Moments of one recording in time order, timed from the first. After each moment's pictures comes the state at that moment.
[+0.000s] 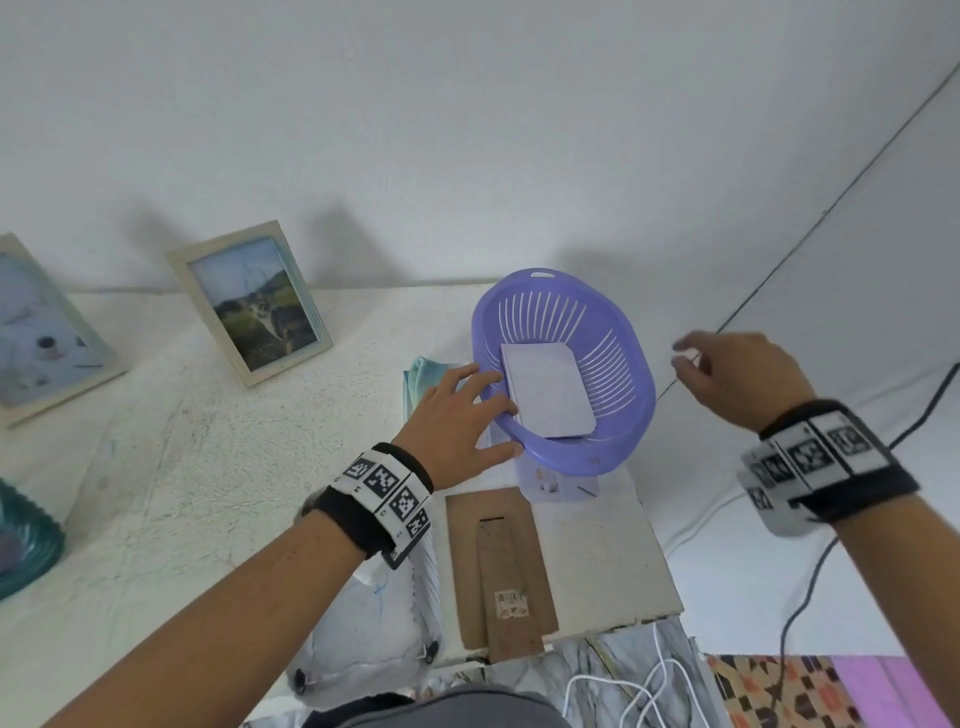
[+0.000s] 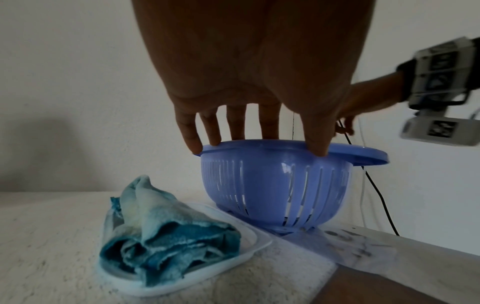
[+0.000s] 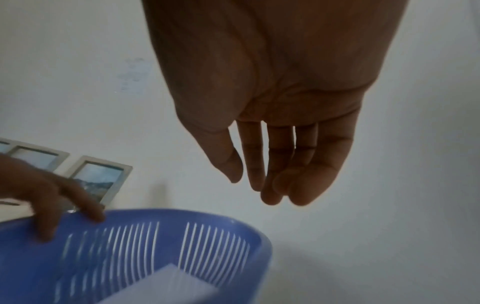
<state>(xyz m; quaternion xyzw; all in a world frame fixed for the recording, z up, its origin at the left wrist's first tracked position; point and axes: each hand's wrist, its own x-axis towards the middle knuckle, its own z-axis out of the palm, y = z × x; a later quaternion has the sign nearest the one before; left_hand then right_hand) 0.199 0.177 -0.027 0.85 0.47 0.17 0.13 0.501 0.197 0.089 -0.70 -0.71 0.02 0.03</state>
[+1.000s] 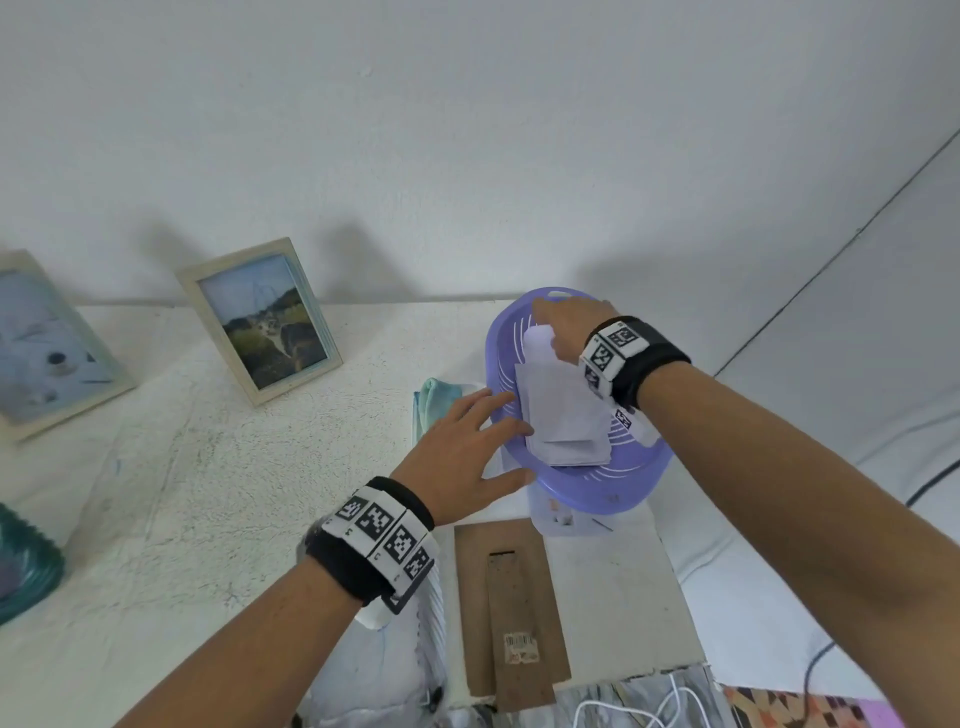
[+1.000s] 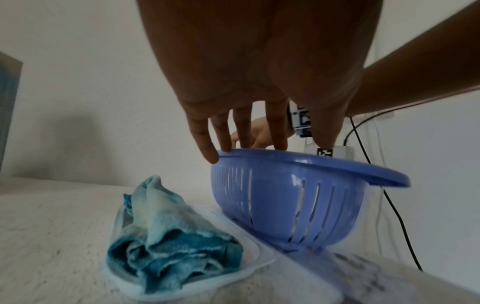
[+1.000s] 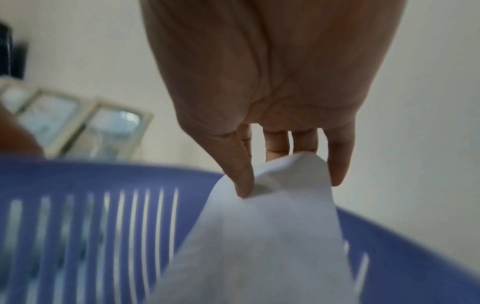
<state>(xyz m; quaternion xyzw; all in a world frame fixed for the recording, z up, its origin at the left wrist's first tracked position) 0.194 0.172 -0.019 0.84 0.47 0.20 0.19 0.371 0.334 0.047 -0.56 -0.81 0.01 -0.16</state>
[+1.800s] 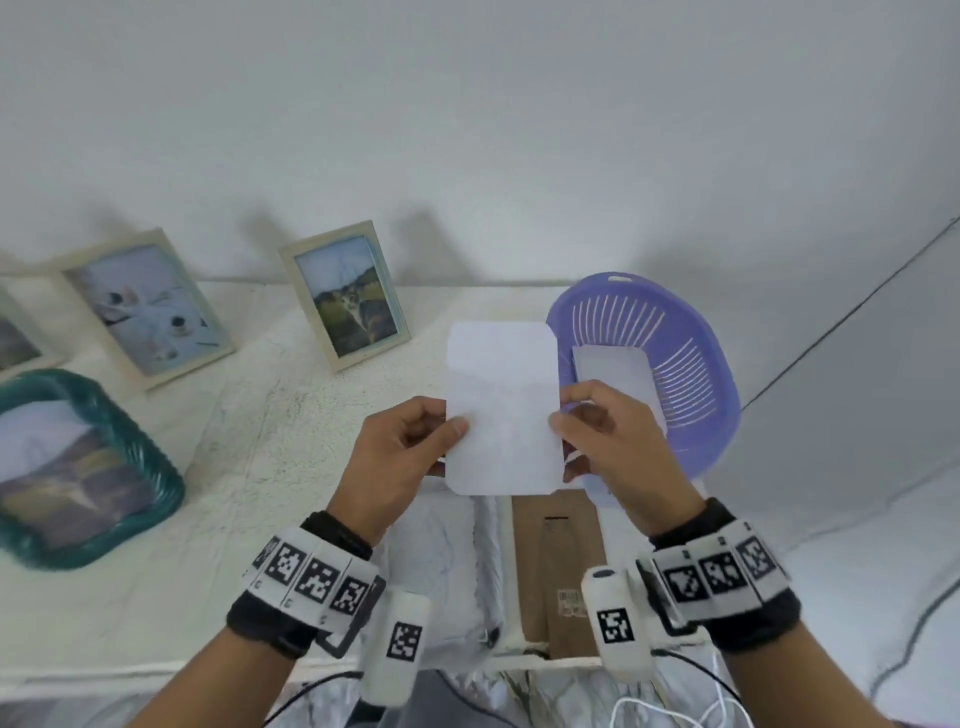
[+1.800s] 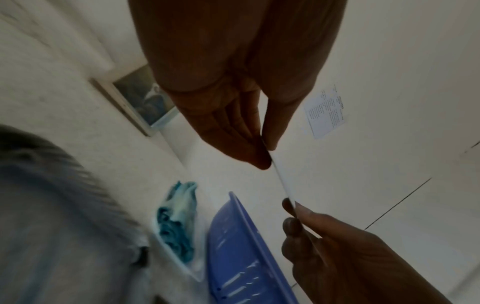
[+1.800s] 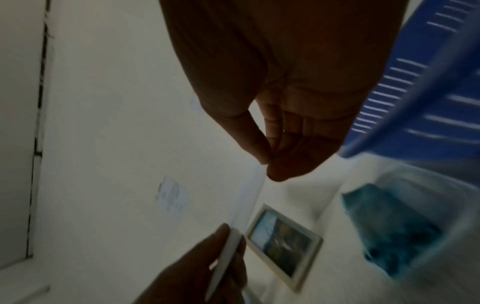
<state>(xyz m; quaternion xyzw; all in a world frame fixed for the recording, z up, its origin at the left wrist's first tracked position) 0.123 0.085 0.023 0.45 0.53 0.51 0.50 0.341 0.126 0.056 -0.51 -0.57 0.54 0.35</state>
